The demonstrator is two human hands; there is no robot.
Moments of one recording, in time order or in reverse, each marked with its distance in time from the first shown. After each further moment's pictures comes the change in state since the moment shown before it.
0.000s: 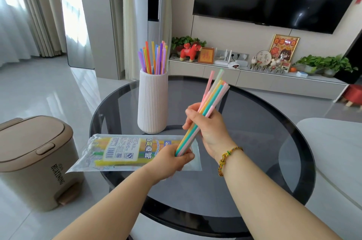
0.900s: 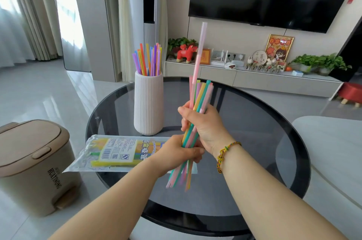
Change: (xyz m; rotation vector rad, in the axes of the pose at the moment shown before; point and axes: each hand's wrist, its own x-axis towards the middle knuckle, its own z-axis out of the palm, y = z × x) left_hand 0.006 0.036 0.010 -0.131 -0.108 0.106; right_hand 0.000 -0.012 0.003 -0.047 -0.058 -0.055
